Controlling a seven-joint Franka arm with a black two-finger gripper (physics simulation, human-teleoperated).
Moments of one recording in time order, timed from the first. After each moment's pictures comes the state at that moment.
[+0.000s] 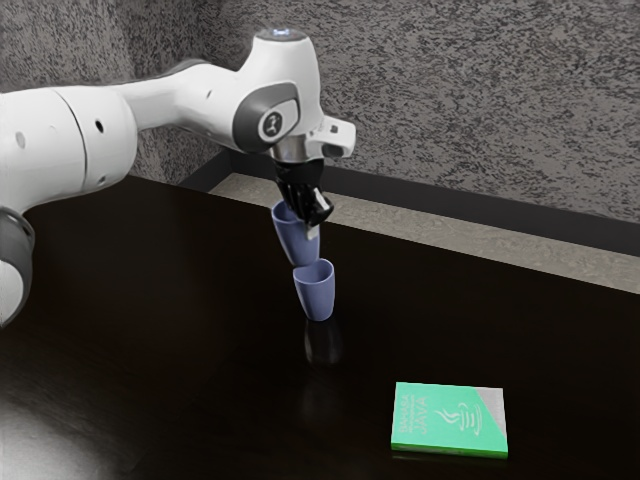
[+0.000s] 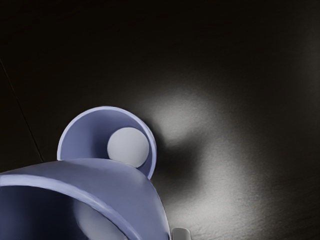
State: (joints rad) arm -0.34 0.37 0.16 -1.48 0.00 1.90 0.24
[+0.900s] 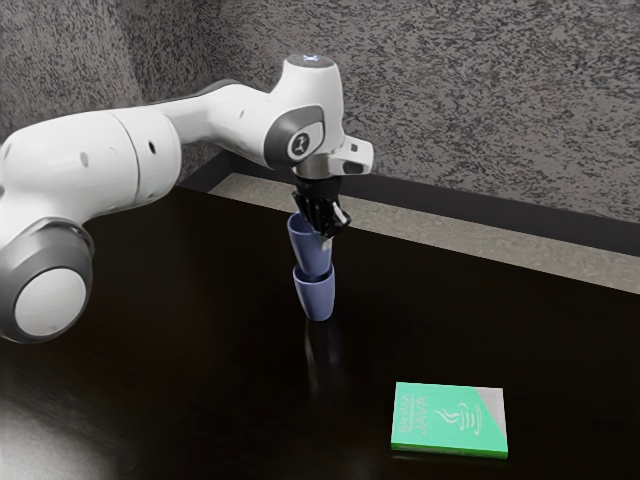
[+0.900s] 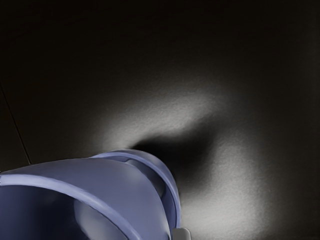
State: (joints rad) arm -0.30 0.56 0.12 -1.31 0.02 1.89 0.19
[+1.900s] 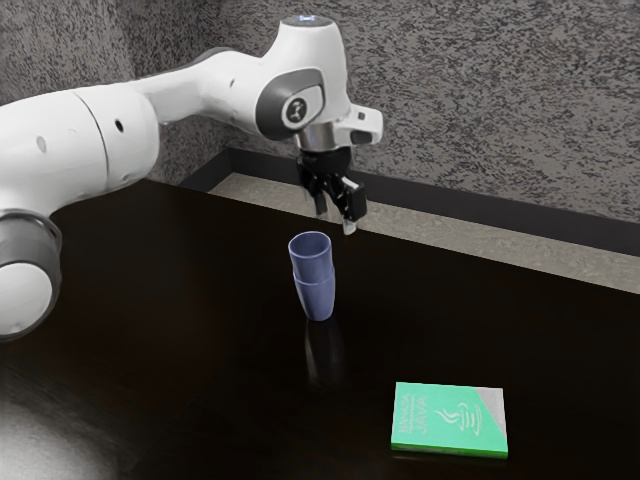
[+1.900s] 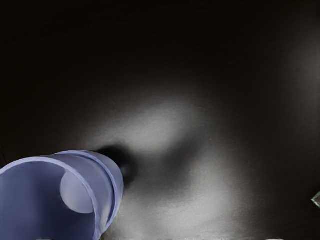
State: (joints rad) arm -0.28 0.46 0.04 -1.30 0.01 1.82 0.15
